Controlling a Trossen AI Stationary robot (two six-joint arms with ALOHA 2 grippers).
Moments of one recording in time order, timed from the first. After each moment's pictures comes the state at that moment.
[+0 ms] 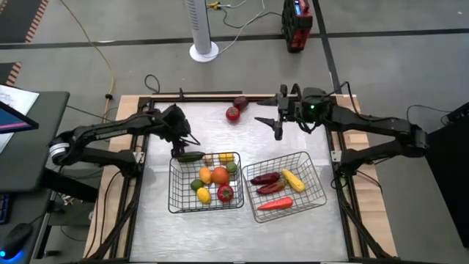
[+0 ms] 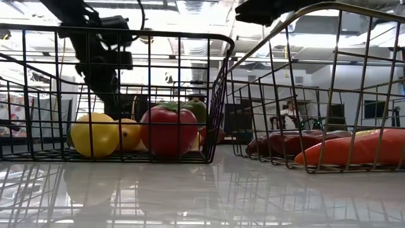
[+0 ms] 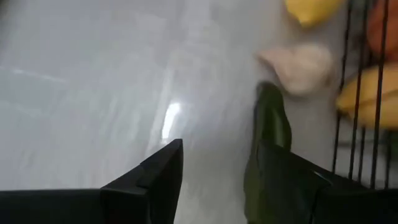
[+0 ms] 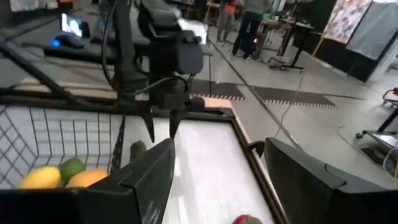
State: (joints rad) left arm 0.54 1.13 0.71 -0.66 0.13 0.23; right arm -0.30 1.15 0.99 0.02 -0.11 -0.24
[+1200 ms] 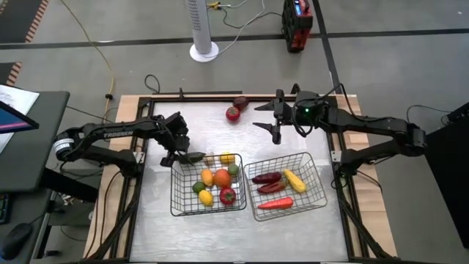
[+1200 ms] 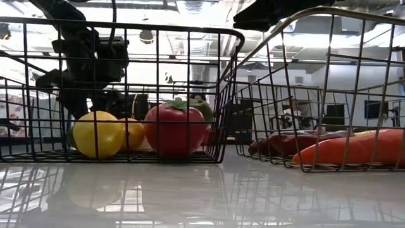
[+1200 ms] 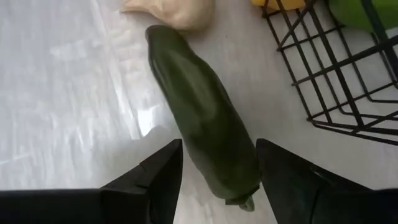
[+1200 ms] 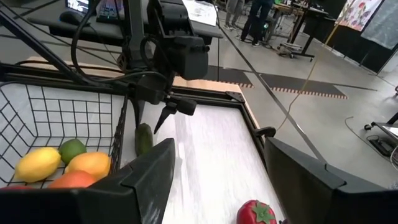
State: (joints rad) left arm 0.54 1.23 0.60 -0.66 0.32 0.75; right arm -0.29 1.18 0.98 -0.02 -0.10 -0.26
